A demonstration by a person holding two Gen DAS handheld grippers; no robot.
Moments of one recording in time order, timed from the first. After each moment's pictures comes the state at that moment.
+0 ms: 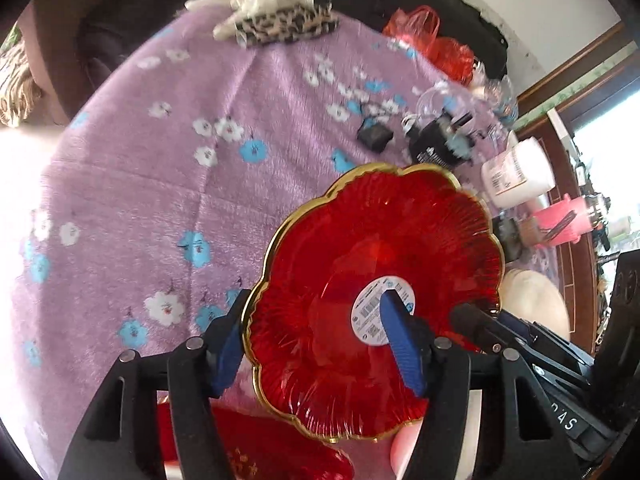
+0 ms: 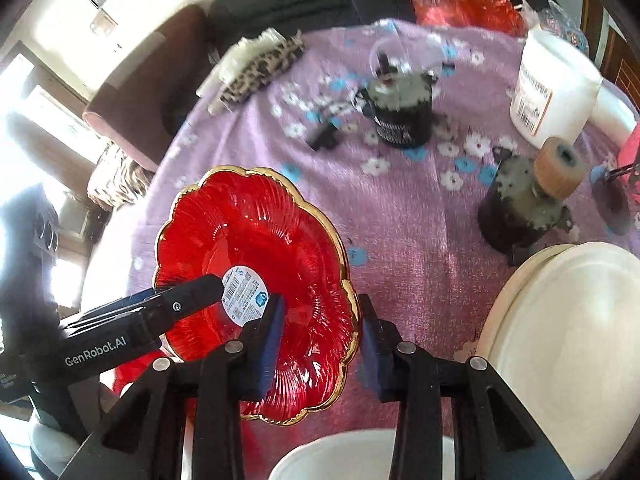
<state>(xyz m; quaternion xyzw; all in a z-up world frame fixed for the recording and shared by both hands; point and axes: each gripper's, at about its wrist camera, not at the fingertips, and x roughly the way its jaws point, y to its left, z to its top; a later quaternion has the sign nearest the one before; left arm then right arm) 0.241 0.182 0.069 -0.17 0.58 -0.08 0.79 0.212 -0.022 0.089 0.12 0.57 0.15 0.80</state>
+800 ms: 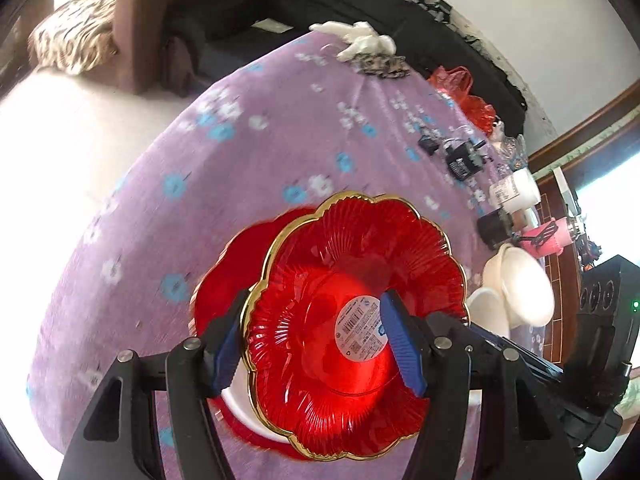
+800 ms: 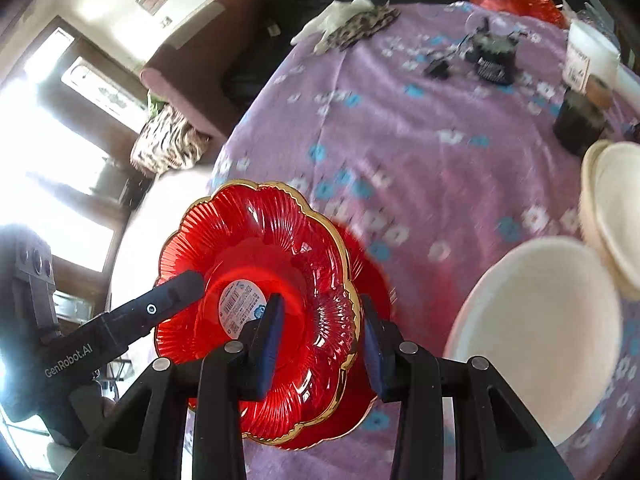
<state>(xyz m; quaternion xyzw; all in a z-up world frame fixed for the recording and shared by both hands) 0.069 0.279 0.088 -0.25 0.54 -0.01 0.81 0.097 0.080 0.086 0.11 0.58 0.22 0.77</state>
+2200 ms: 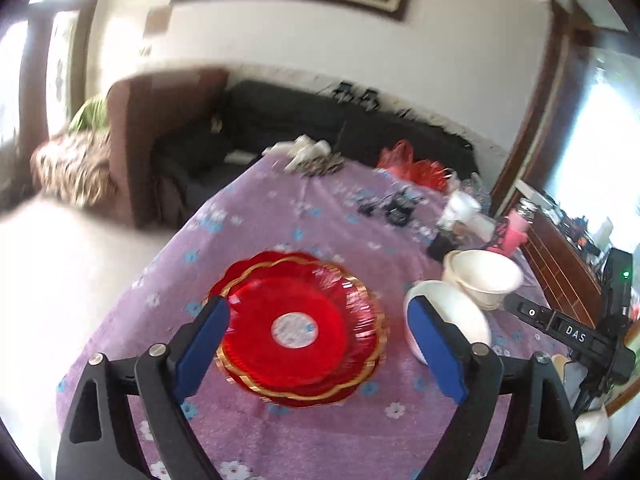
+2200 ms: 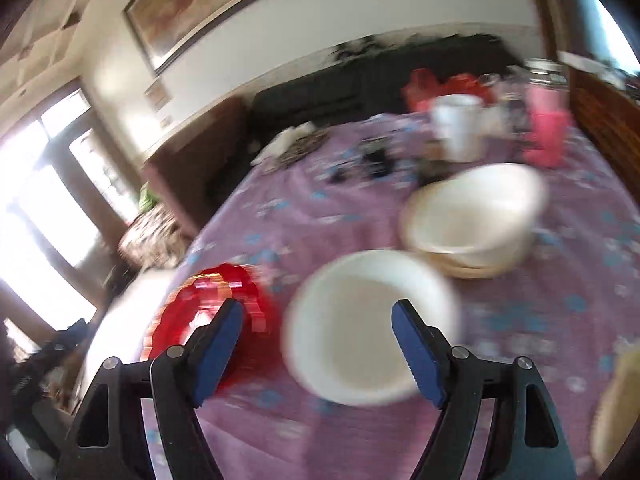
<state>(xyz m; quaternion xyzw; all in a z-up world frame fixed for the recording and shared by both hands) -0.072 0.201 0.164 -0.11 0.31 -0.03 0.94 -0.021 -0.107 0.129 0.16 0.38 0.12 0.90</state>
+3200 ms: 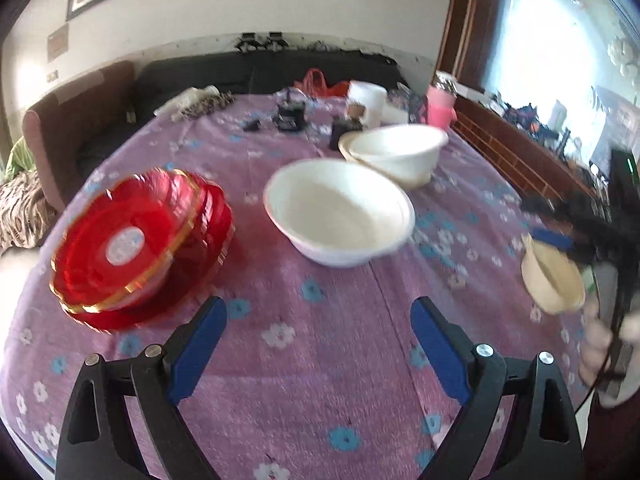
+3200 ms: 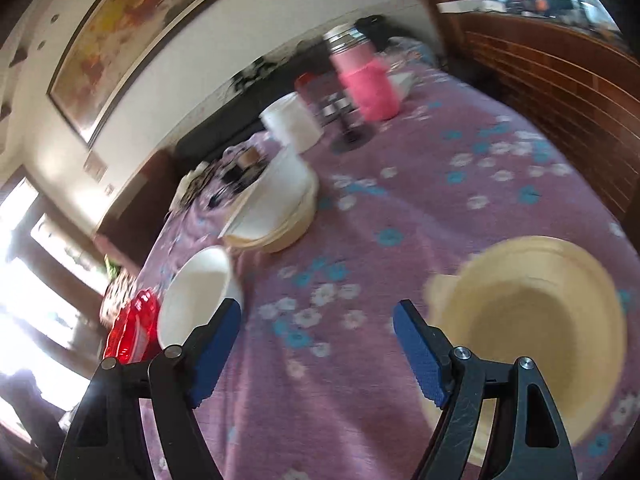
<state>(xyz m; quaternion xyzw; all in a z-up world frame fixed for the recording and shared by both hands) -0.087 0.060 0.078 -0.01 0.39 -0.14 0.91 -0.068 -0.251 0.086 0.25 0.39 0.05 0.89</state>
